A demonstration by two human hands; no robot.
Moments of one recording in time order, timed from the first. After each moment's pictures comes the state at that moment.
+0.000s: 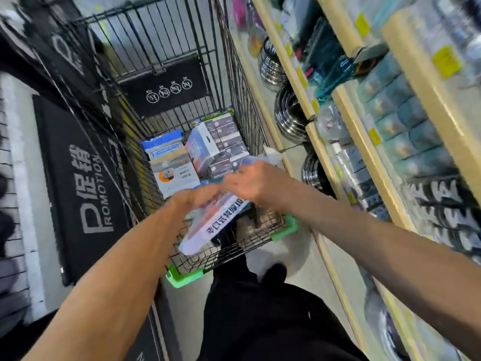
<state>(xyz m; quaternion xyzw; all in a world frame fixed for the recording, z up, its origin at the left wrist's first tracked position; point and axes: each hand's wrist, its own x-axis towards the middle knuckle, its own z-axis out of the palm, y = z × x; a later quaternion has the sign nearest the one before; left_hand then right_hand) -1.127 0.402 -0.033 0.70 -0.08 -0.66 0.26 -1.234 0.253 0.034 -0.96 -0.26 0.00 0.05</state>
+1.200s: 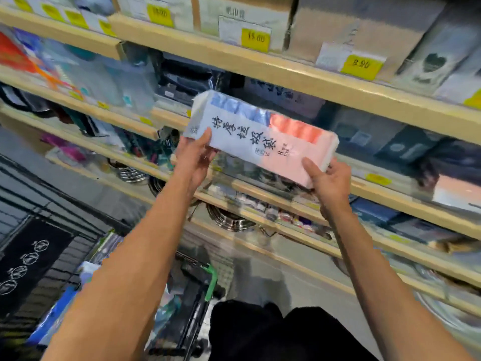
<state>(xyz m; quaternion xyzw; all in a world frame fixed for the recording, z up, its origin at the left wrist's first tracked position) -1.271 0.104 0.125 0.49 -0.20 -0.59 0.62 -1.543 0.146 0.127 -0.41 0.61 -0.53 0.42</state>
